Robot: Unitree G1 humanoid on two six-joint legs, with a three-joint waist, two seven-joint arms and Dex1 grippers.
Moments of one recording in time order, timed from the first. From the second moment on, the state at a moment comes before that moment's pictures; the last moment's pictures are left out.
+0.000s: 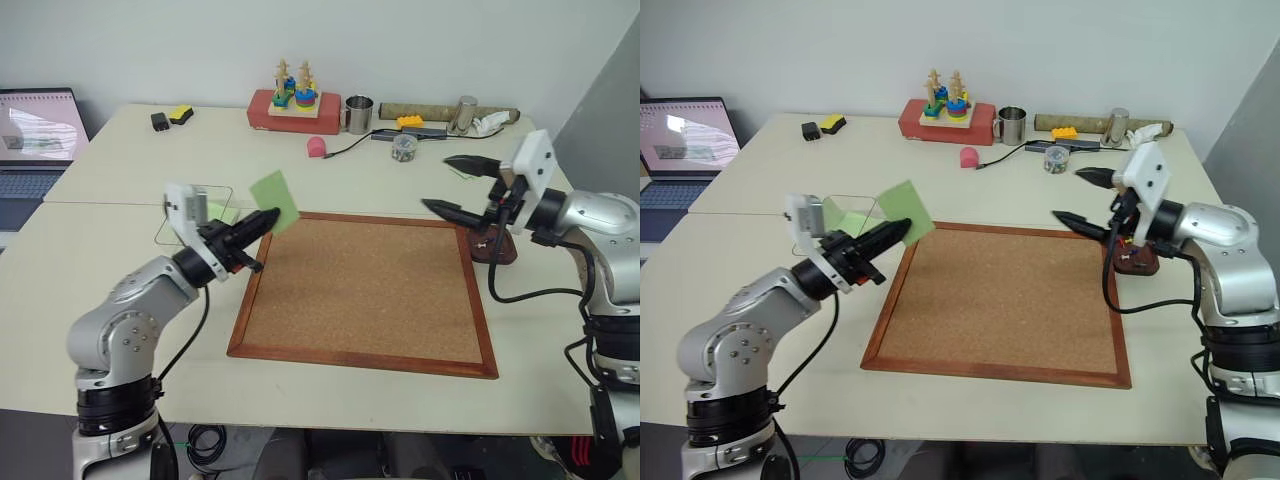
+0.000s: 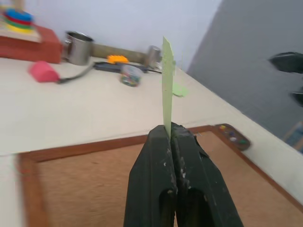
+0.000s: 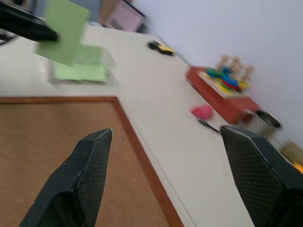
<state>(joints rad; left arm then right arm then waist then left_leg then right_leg) -0.34 0.52 0.38 -0.26 -0.75 0.73 -0.50 -0.70 -0.65 0.00 -0.12 0.38 0.37 1.00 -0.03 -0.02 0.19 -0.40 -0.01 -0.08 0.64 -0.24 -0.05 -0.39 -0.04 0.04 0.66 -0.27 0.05</state>
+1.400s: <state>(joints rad) 0.12 1.12 0.48 -0.25 -0.42 0.54 -0.97 -0.56 -0.93 -0.02 -0.11 0.38 0.42 1.19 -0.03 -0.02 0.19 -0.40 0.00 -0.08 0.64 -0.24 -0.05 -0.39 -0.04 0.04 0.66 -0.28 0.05</state>
